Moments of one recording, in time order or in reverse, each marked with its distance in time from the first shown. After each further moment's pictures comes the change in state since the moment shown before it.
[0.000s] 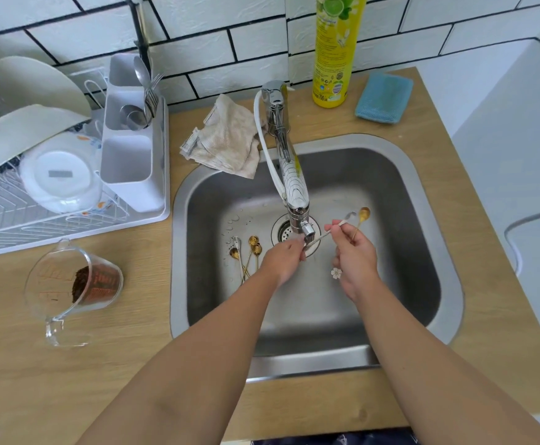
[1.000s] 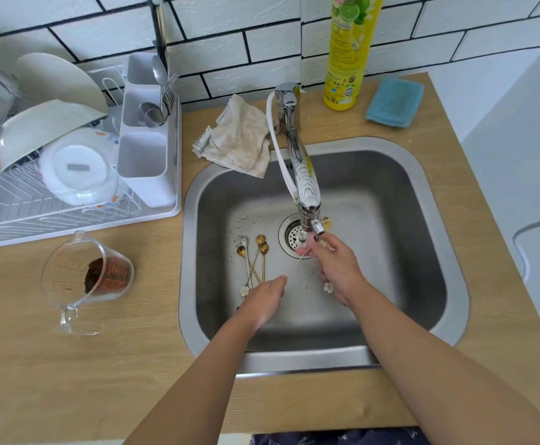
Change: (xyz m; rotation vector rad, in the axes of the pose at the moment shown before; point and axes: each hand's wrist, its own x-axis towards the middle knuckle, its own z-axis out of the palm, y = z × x) left_hand -0.061 -0.056 -0.019 0.078 -0.085 -0.105; right_hand -0.007 0.022 0.011 -0.382 -0.257 0.109
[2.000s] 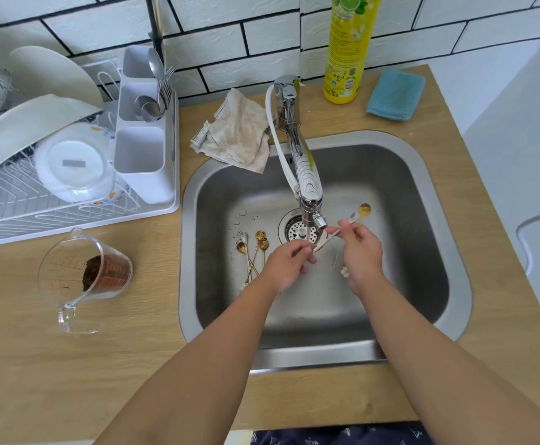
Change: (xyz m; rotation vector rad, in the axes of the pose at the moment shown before) left_hand 0.038 0.047 0.008 -0.291 0.004 0.222; right_hand 0.010 -0.005 -0.019 0.099 0.359 -0.181
